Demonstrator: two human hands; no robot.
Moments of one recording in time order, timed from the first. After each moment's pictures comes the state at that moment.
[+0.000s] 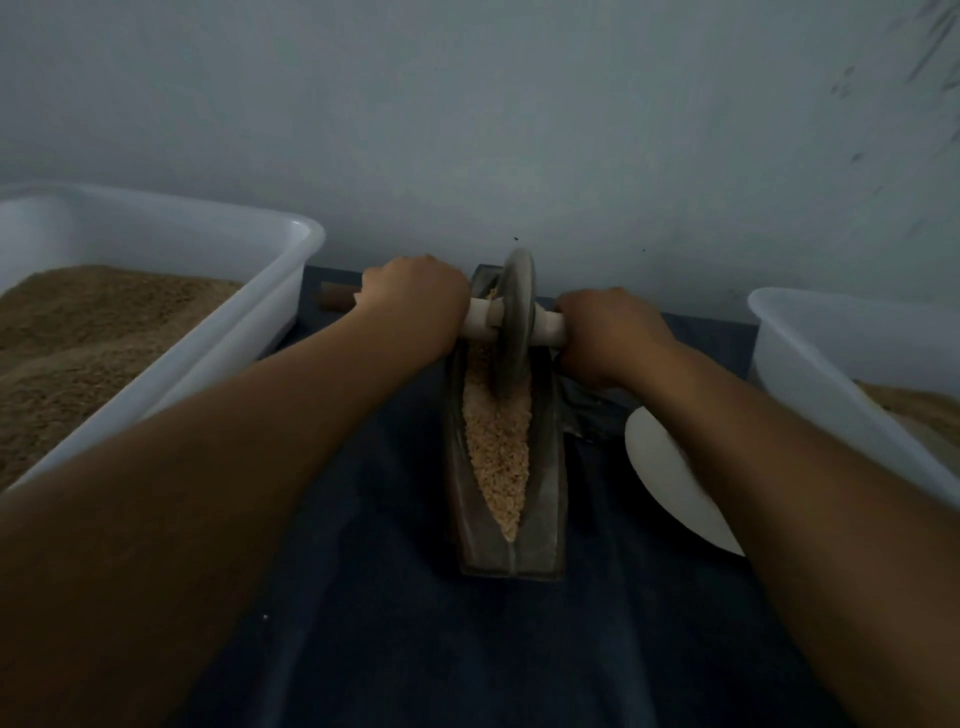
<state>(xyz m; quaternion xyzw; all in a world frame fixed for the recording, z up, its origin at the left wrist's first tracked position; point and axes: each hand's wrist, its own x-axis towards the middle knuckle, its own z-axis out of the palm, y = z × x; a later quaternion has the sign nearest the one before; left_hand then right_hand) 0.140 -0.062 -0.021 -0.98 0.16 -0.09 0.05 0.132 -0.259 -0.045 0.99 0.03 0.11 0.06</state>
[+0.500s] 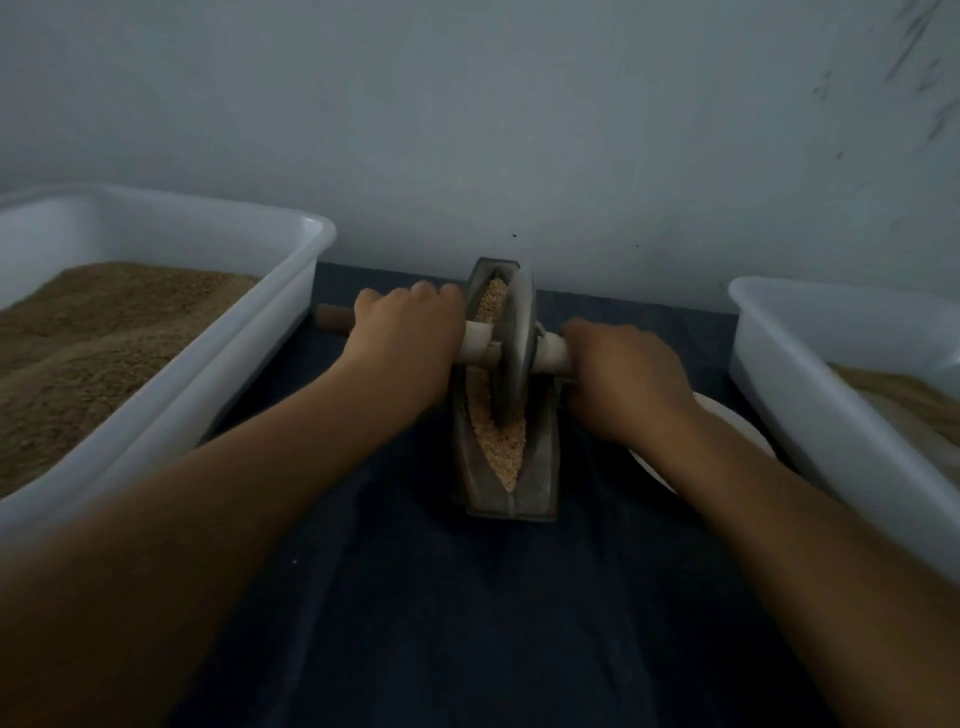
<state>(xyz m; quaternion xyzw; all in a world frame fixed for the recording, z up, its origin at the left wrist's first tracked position) 0.079 -0.044 -0.034 -0.98 0.17 -0.13 0.04 0.047 -0.248 -0.058 0.97 0.07 0.21 0.04</state>
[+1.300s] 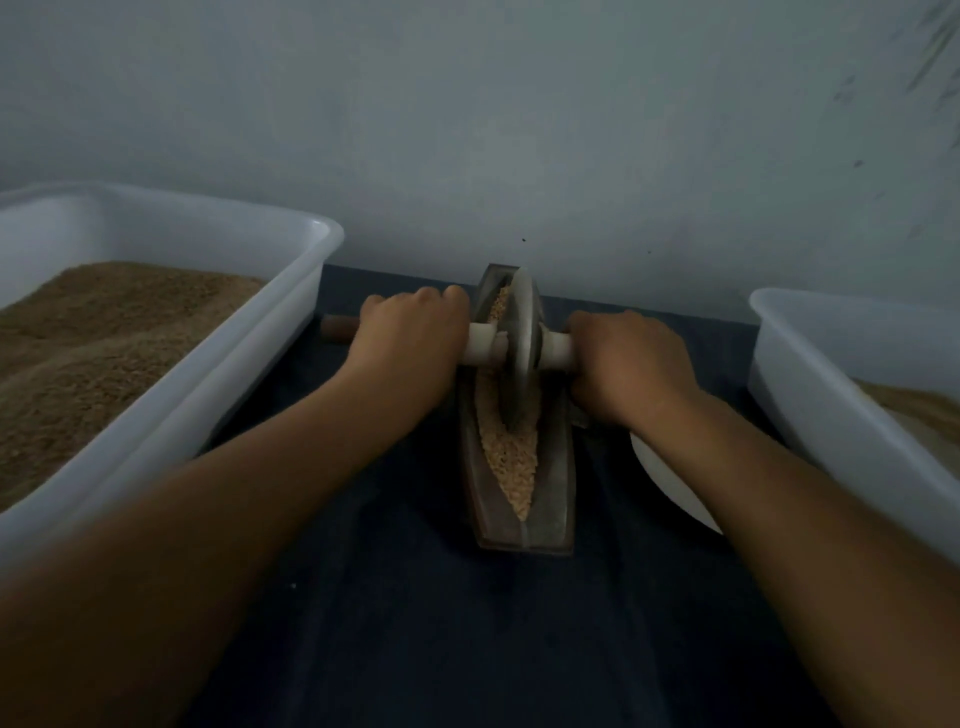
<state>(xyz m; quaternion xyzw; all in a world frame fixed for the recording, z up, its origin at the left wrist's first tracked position) 0.099 -0.040 -0.042 -0.97 0.18 -0.15 0.02 0.078 -0.247 -0.050 0.98 0.05 0.19 0.09</state>
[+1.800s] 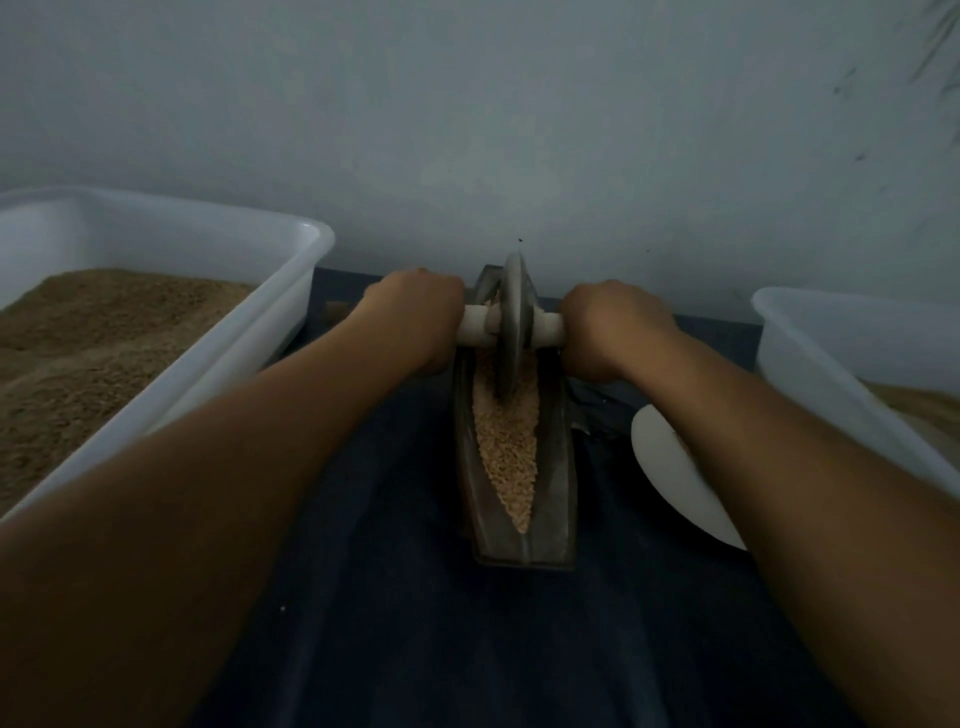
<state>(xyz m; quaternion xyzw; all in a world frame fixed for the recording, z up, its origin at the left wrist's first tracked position) 0.145 -0.047 -0.029 -0.98 0.19 -0.05 0.03 0.128 -0.247 -0.031 0.99 0.01 0.08 0.10</state>
